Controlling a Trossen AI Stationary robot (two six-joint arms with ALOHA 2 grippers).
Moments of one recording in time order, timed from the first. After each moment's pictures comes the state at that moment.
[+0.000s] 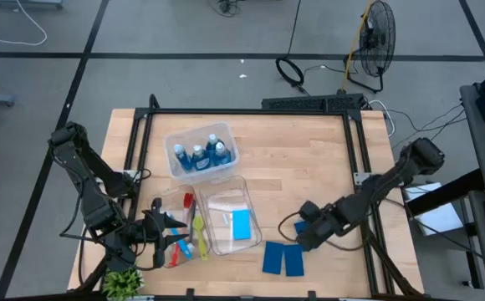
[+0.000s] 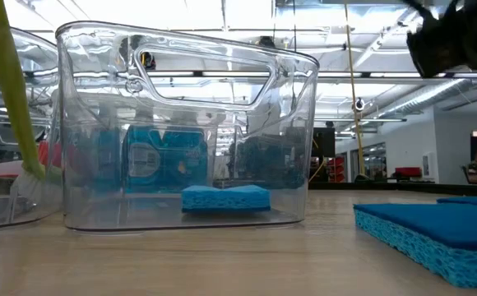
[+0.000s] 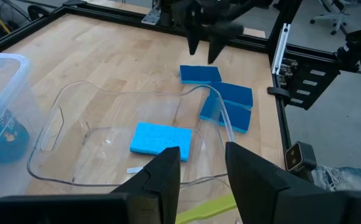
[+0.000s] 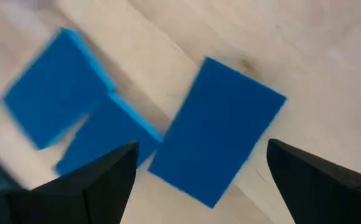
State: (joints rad) left arm -0.98 1.25 1.01 -0.57 -0.91 -0.89; right arm 0.60 1.45 0.89 -0.72 0.07 1.43
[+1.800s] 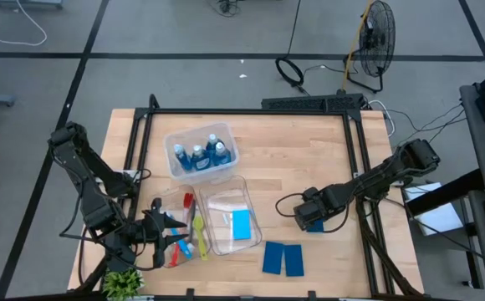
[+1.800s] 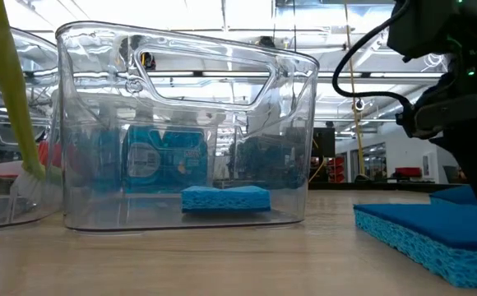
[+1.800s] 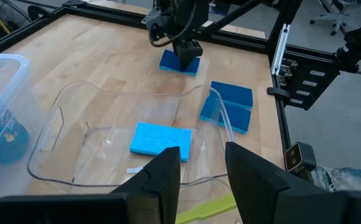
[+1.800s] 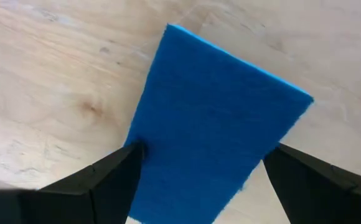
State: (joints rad) left arm -0.98 1.25 1.01 -0.57 -0.91 -0.89; right arm 0.38 1.53 0.74 -0.74 -0.08 1.50
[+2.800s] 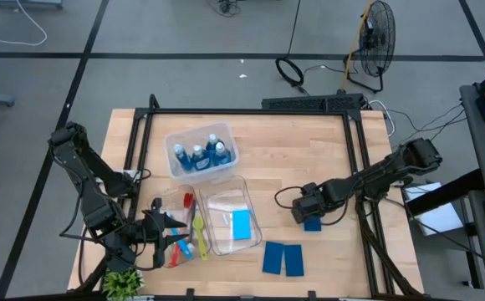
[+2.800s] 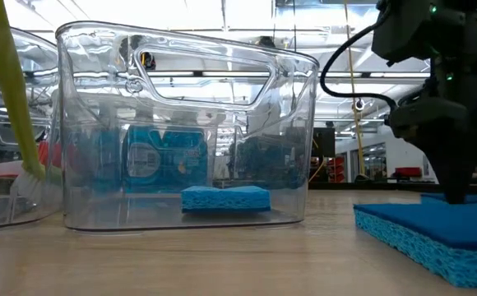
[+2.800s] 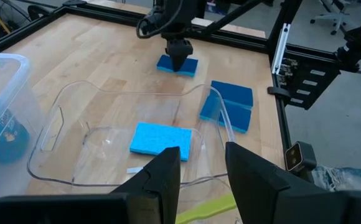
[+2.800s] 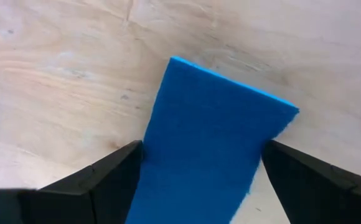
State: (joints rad) left arm -0.98 1.25 1.01 -0.57 -0.91 -0.89; right arm 0.31 1.48 0.71 -0.68 -0.05 1.52
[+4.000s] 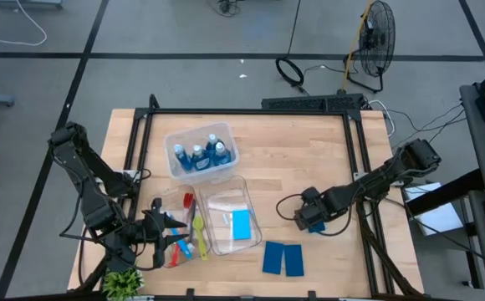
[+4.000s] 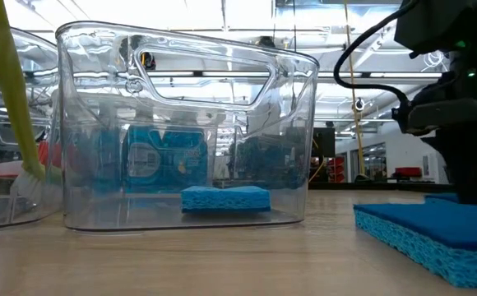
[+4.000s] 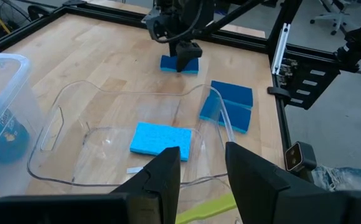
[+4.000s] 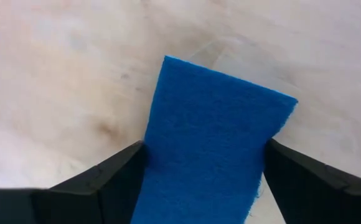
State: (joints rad) left arm -0.98 1.25 1.01 -0.57 -0.91 -0.89; right arm 0.42 1.52 0.71 -0.69 0.01 1.51
